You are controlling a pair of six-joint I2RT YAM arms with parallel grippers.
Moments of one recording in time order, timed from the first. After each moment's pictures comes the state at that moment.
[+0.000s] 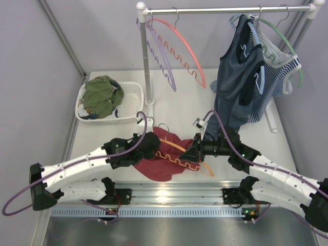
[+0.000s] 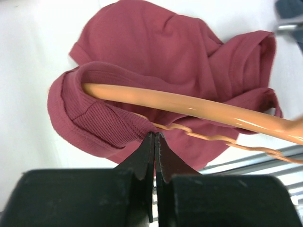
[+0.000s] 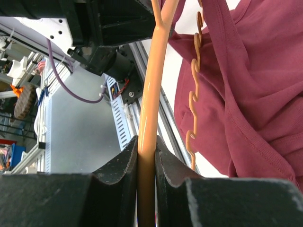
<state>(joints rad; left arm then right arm) -1.12 1.06 0.95 -0.85 -0.57 -0.81 0.81 0.85 0.52 0.04 -0.59 0.53</state>
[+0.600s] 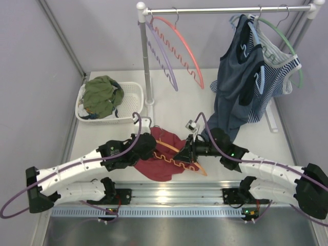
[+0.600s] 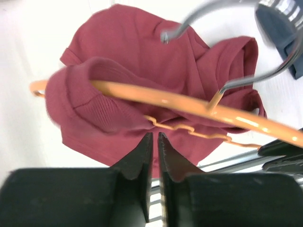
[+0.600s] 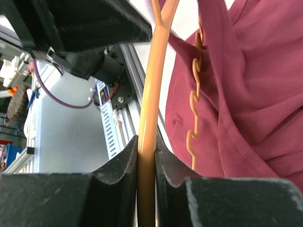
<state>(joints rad) -1.12 1.01 0.92 -0.79 -0.53 -0.79 0.85 1.03 0.48 0.27 -0.55 0.54</state>
